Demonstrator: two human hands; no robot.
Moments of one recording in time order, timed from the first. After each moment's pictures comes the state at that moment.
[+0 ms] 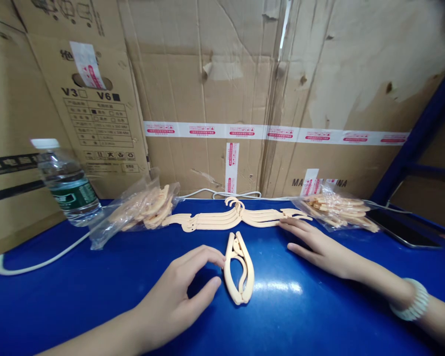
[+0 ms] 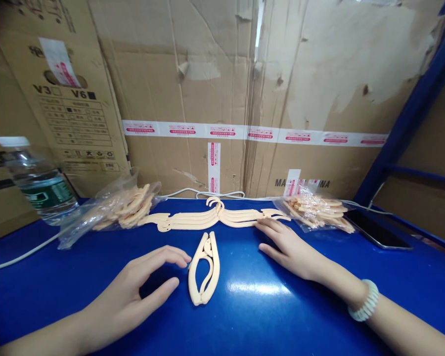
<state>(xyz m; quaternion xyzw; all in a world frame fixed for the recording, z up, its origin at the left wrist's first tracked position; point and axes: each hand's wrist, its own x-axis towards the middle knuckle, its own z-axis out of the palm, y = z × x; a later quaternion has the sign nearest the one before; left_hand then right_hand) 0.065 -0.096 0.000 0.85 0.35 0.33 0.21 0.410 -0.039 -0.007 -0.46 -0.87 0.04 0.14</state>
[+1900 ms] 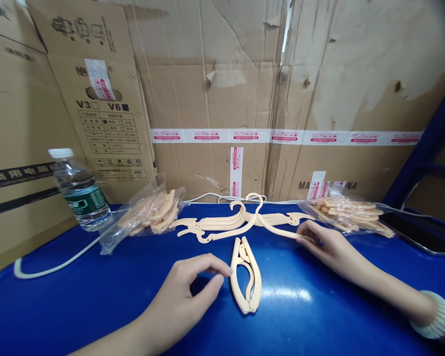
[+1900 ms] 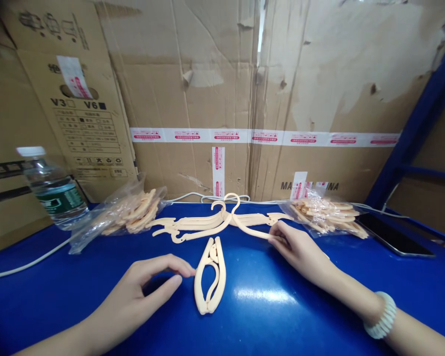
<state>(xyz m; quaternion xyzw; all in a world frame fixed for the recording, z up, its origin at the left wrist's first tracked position) 0.068 -0.095 0.003 0.78 0.42 0.35 0.30 0.405 -0.038 -0.009 -0.50 -0.82 0.09 0.28</state>
